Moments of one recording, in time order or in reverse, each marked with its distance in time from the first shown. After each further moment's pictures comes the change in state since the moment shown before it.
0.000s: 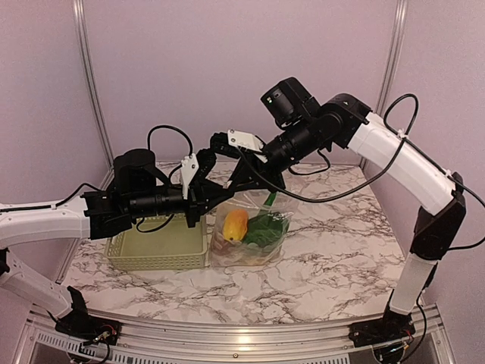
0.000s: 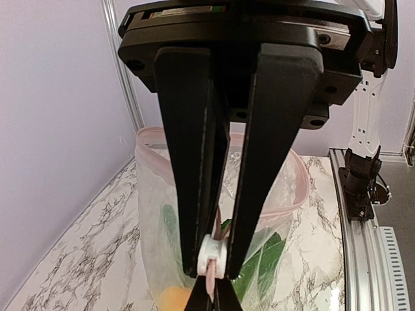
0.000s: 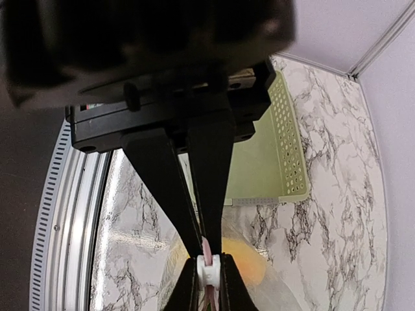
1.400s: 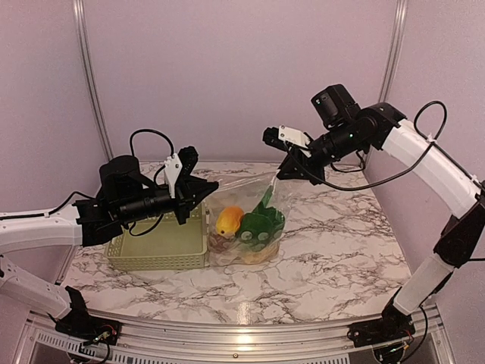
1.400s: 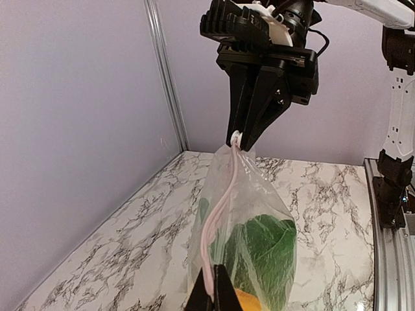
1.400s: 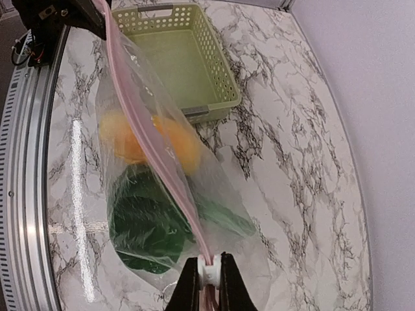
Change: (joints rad) left arm 0.046 -0.082 -0.114 0.098 -0.113 0.007; right arm -0.245 -0.206 -0.294 0.063 0.085 -0.060
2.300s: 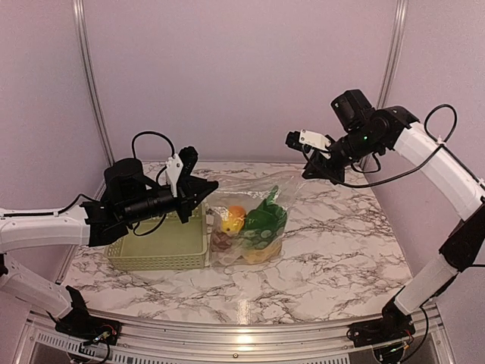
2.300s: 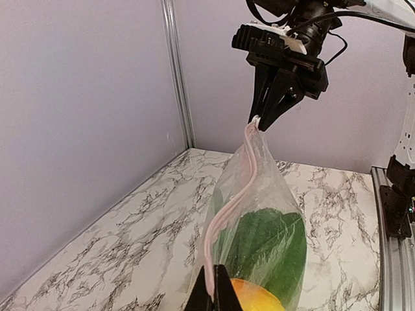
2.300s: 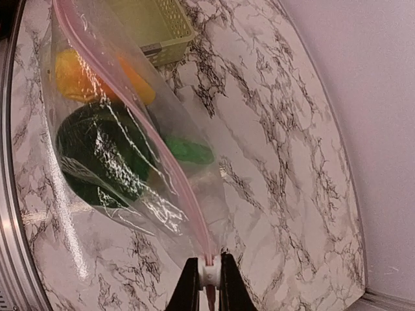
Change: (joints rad) left arm 0.035 0.039 -0.033 0.084 0.011 -0.055; right arm -0.145 -0.065 -0.082 -0.055 0.093 -0.063
